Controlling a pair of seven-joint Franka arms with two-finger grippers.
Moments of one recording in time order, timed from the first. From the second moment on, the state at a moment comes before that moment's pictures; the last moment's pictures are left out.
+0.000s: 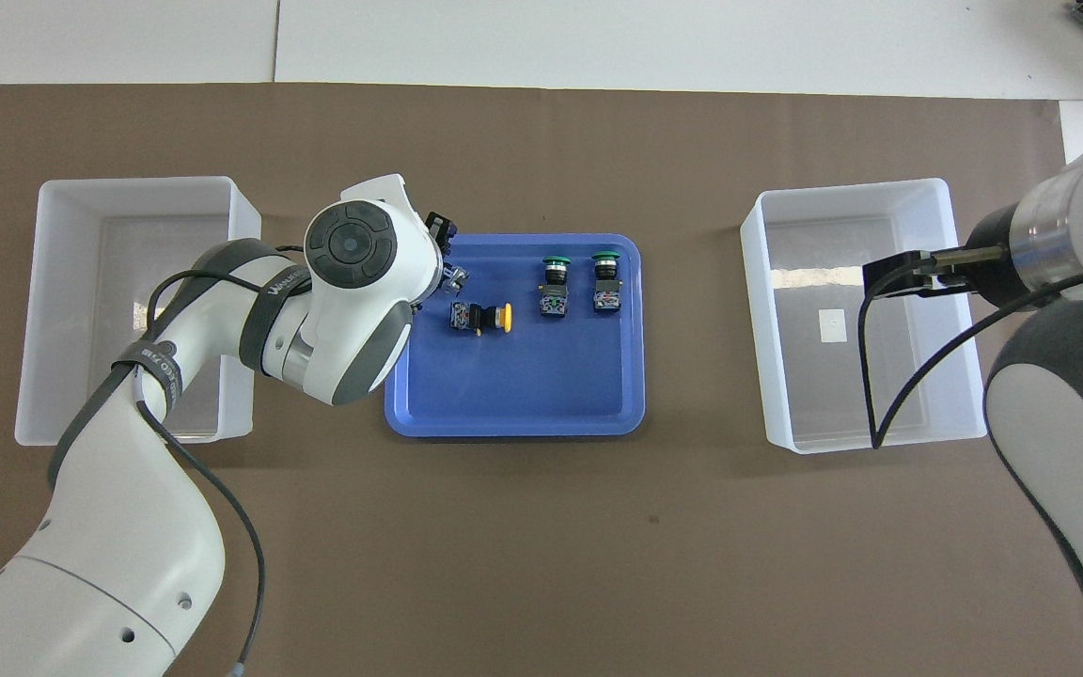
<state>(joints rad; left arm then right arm) -0.39 0.46 -0.10 -1.76 0.13 2.39 -1.58 0.05 0.00 0.07 -1.68 -0.02 1.75 0.08</state>
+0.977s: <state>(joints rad) -0.41 0.43 -0.10 -1.69 0.14 2.26 -1.56 0.05 0.00 0.07 -1.68 -0.02 1.75 0.08</state>
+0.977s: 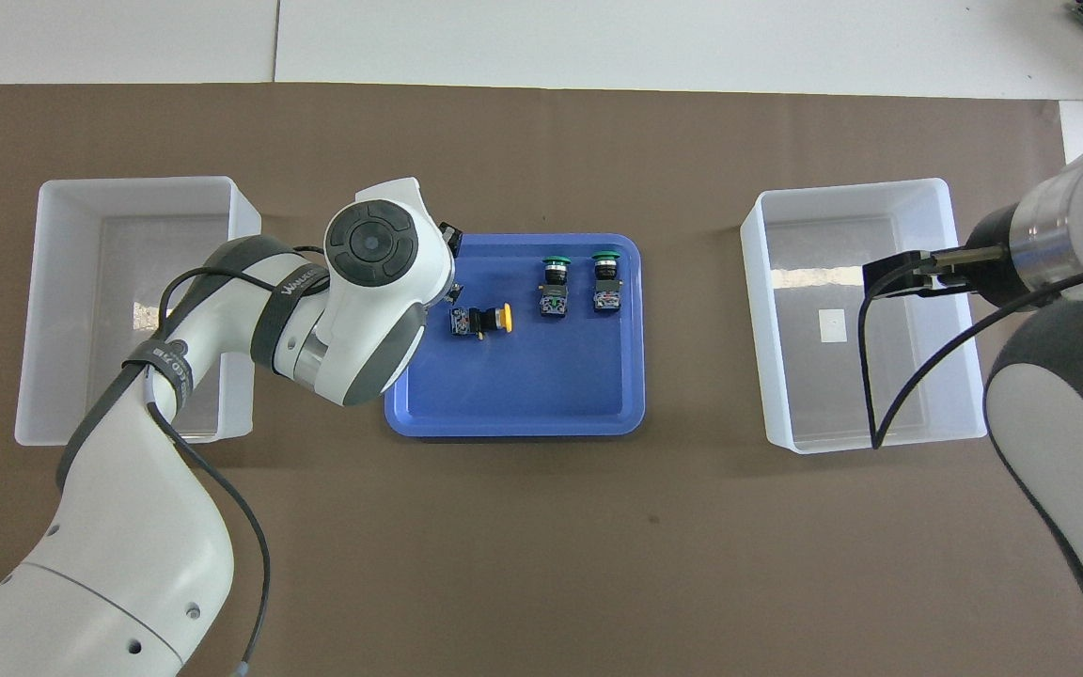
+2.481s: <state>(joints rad) 0.13 0.10 -0.08 -2.07 0.01 2.30 -0.42 0.04 0.00 0.07 -1.68 -0.02 1.75 0.08</state>
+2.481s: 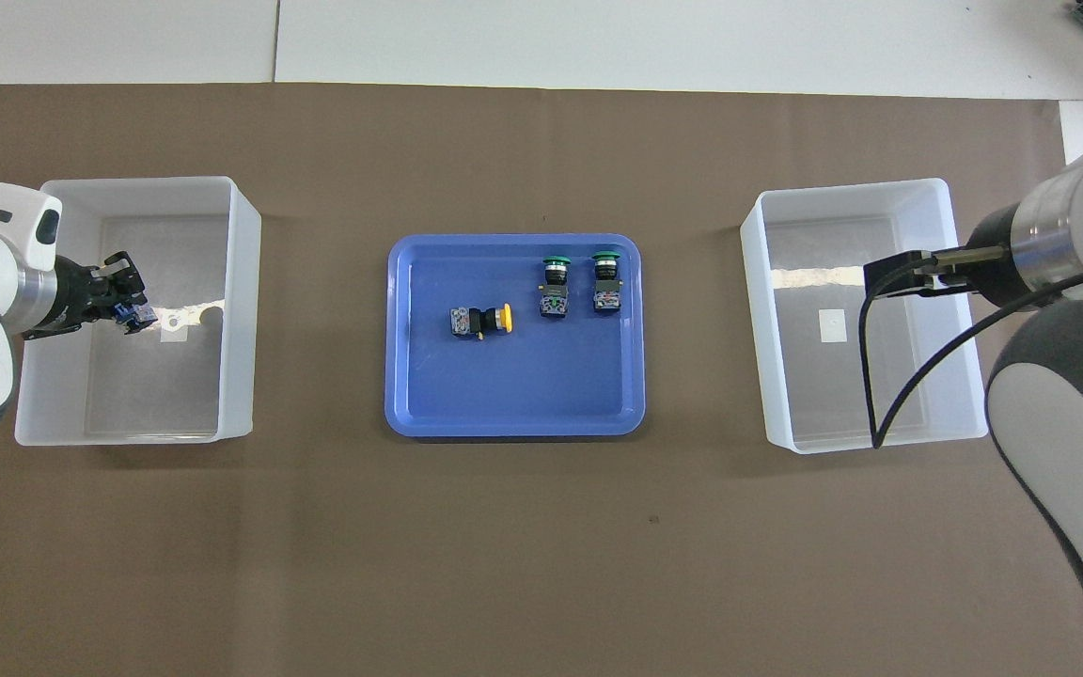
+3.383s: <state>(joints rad) 0.09 0.08 -0.09 -2.00 0.00 2.18 -0.53 0.18 0.05 0.09 -1.81 -0.02 2.00 0.27</state>
